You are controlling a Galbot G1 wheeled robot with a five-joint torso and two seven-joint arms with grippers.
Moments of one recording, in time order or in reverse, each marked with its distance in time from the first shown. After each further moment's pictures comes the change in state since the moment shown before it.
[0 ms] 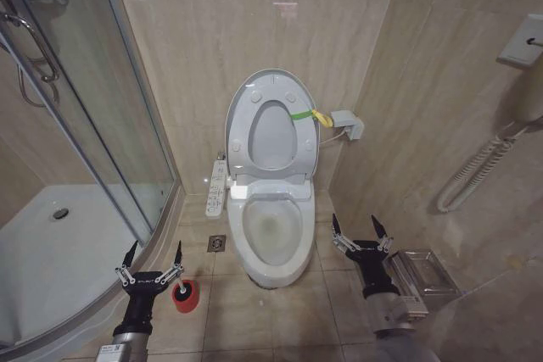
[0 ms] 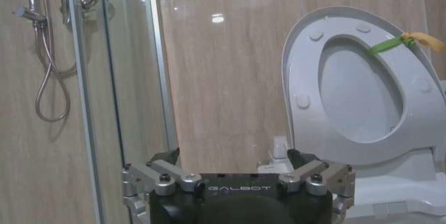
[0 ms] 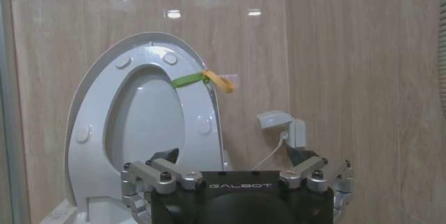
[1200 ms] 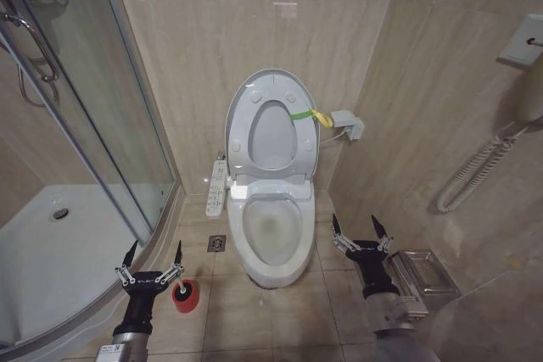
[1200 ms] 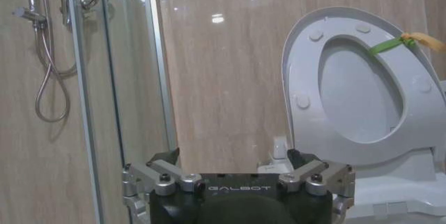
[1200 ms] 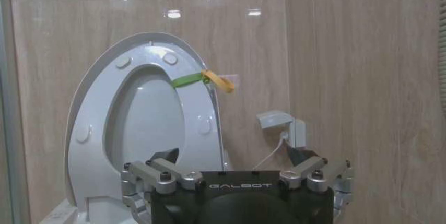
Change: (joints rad) left arm 0.000 0.000 0.000 -0.001 0.001 0.000 0.000; right arm 0.000 0.000 0.000 0.000 0.000 0.000 0.000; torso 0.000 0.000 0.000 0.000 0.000
